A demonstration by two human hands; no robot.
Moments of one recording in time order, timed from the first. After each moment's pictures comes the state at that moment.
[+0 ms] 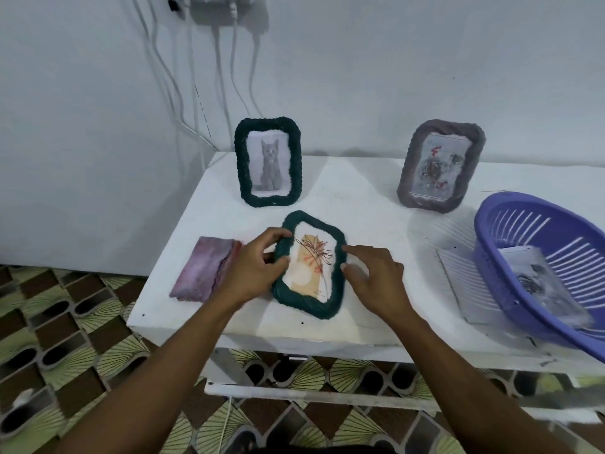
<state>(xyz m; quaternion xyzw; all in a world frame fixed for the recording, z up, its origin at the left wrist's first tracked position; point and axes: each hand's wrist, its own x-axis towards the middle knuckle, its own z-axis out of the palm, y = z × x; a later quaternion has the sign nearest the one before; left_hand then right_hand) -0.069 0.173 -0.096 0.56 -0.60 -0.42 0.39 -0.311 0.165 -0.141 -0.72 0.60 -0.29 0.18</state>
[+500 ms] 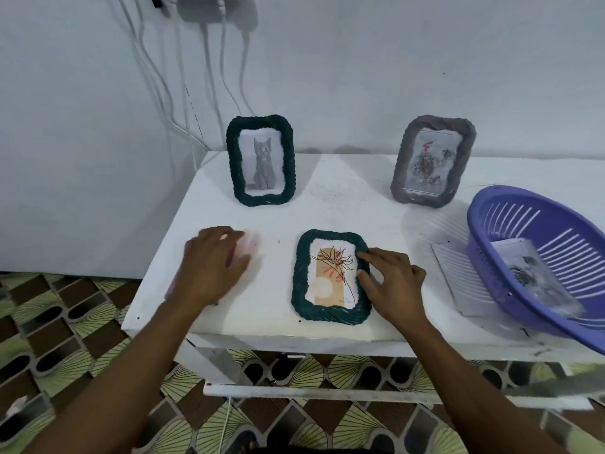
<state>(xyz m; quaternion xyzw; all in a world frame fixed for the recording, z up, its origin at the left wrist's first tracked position) 0.000 0.159 -0.125 0.64 -0.74 -0.01 0.18 -0.337 0.180 -0.155 -0.70 0.66 -0.26 0.07</state>
